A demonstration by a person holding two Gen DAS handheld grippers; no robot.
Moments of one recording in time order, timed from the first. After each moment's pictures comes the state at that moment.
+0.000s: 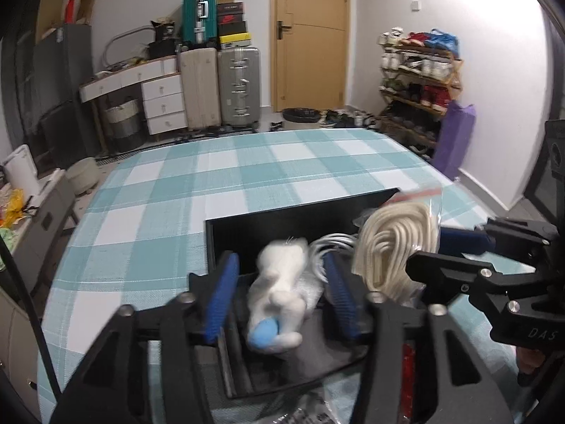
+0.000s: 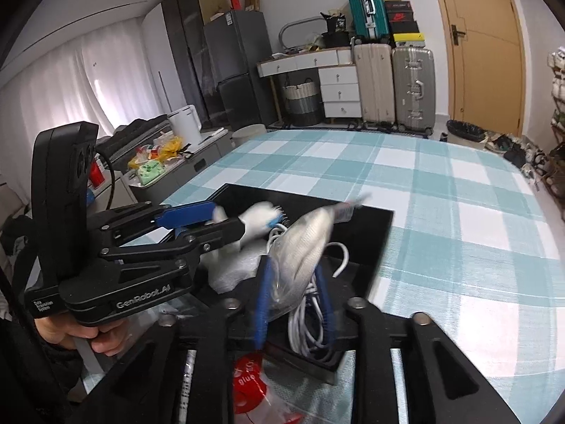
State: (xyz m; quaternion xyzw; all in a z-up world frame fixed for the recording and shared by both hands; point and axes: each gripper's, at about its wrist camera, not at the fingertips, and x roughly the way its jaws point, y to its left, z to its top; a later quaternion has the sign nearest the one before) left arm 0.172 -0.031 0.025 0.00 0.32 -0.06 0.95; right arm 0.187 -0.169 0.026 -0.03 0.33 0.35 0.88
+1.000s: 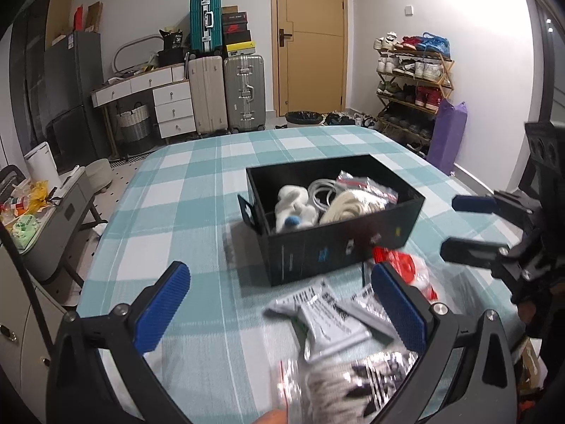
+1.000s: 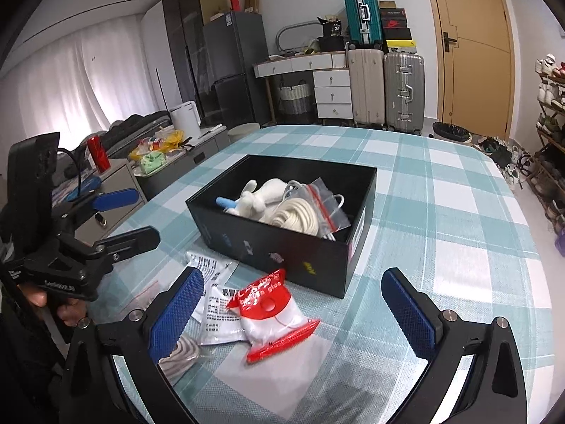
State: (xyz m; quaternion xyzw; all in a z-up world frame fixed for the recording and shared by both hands) left arm 0.055 -0.010 0.035 0.02 0.31 -0.05 0.95; right arm 0.109 -0.201 0.027 -0.05 0.33 0.33 0.89
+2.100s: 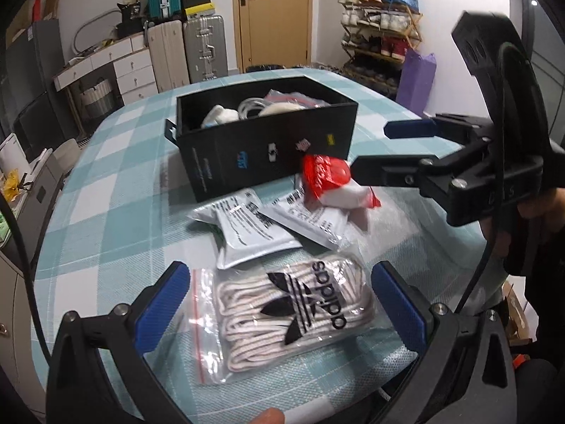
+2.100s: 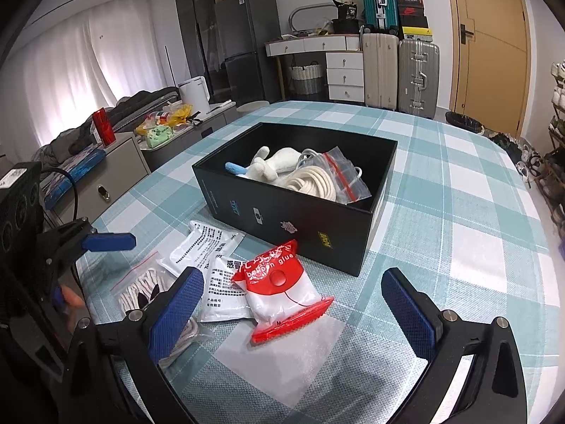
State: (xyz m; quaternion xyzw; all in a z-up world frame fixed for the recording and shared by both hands) left arm 0.023 -0.058 -0.001 0.04 0.40 -0.11 0.91; right arm 0.108 -0.191 0.009 -0.08 0.36 0.35 0.86
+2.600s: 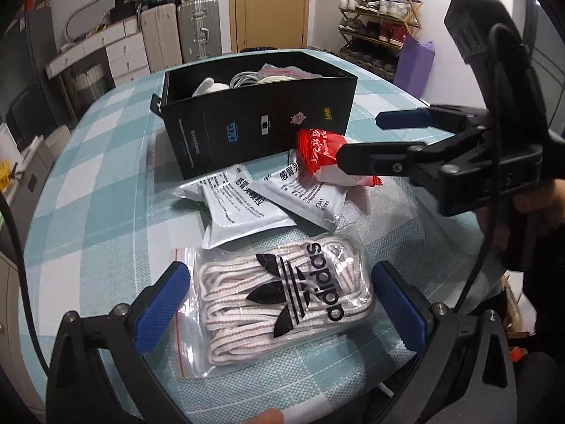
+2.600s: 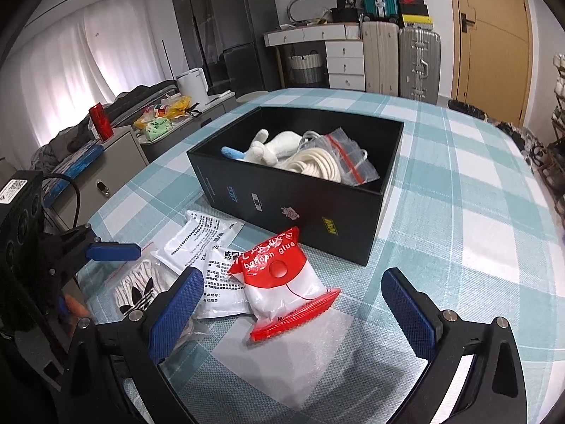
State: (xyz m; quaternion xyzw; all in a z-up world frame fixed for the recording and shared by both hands) left arm 0.027 -0.059 -0.013 0.03 0.43 -0.12 0.89; right arm 0.115 -0.184 -0.007 -0.07 0.38 0.34 0.85
